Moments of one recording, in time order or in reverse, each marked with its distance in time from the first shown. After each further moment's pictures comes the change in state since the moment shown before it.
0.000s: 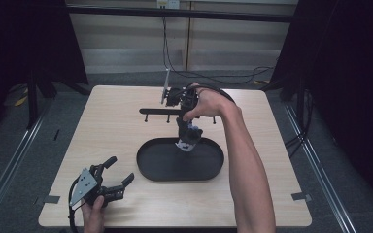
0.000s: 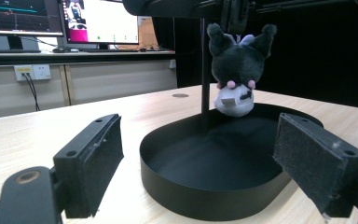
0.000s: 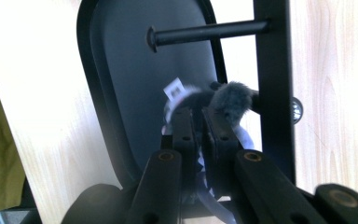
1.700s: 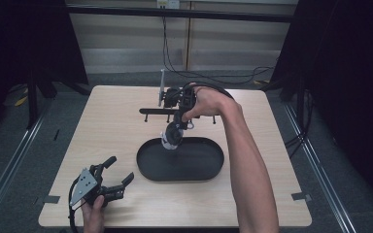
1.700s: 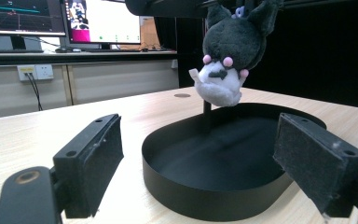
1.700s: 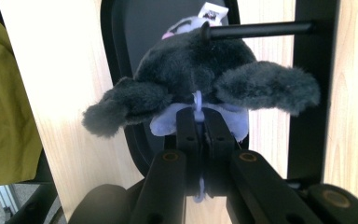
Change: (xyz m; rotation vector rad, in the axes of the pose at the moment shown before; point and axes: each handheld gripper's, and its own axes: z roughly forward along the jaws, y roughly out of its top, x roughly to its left) left arm 0.000 0.000 0.001 -0.006 0.008 -0.002; right arm 0.012 0.007 -0.012 0.057 0.020 -0.050
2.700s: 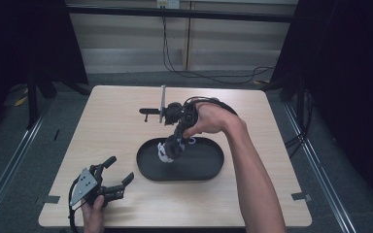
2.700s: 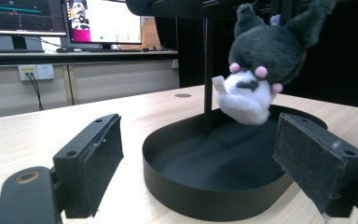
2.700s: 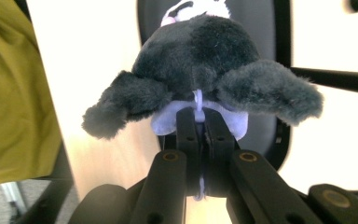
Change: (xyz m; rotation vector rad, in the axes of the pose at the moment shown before) left arm 0.000 0.000 -0.001 0.006 0.006 0.005; right arm 0.038 -0.009 0.014 0.006 0.014 -0.023
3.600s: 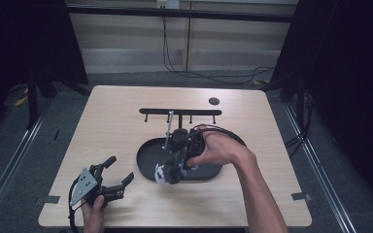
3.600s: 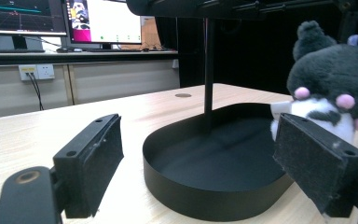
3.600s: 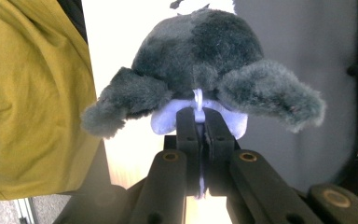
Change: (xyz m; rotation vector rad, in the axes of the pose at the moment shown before) left arm -0.001 0.000 0.000 0.000 0.006 -0.010; right arm 0.061 -0.022 0.026 -0.071 0.047 0.016
